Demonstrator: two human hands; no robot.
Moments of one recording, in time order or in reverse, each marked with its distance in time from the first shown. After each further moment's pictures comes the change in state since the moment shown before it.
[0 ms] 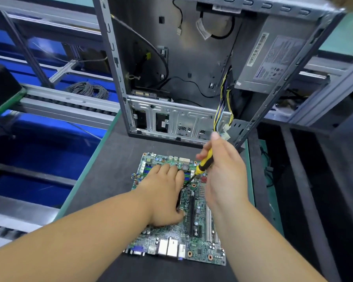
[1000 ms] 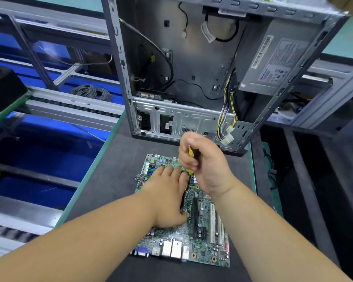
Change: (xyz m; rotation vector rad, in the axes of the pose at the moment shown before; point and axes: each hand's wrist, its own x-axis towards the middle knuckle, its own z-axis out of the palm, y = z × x) left_hand -0.002 0.000 0.006 0.007 0.034 -0.007; right_hand 0.017 -0.005 0.019 -0.047 -0.640 0.040
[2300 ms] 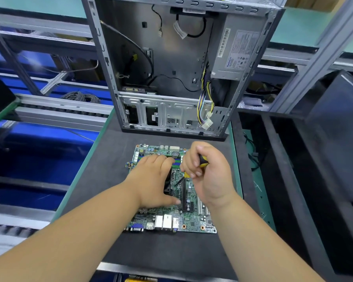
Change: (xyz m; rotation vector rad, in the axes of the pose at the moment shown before) left_hand -0.019 0.002 0.006 -0.162 0.078 -0.032; right_hand -0.081 0.008 -0.001 0.182 0.159 -0.178
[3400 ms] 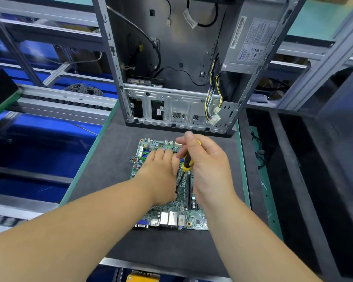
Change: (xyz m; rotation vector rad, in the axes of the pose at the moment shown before) left_hand 0.008 0.017 0.004 0.217 -0.043 -0.061; right_hand 0.002 0.011 0.024 -0.258 0.253 0.027
